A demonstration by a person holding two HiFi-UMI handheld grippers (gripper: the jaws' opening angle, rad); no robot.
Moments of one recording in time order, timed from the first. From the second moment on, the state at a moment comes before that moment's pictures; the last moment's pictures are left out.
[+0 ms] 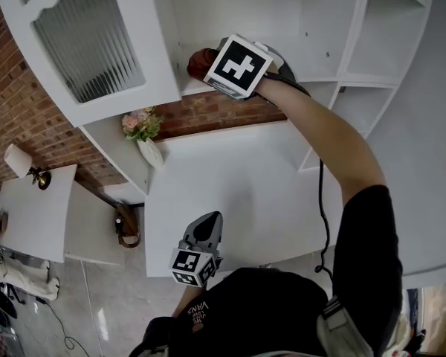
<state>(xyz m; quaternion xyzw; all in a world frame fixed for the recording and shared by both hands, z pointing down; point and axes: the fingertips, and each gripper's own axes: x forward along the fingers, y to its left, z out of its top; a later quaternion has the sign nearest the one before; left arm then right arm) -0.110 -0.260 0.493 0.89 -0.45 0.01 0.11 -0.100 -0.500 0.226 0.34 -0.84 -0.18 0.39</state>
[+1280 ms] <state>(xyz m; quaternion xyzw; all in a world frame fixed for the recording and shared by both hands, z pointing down) -0.029 -0.293 0.496 0.94 -0.33 0.02 0.11 0.181 -0.509 0.230 0.53 -0.64 -0.19 0.52</state>
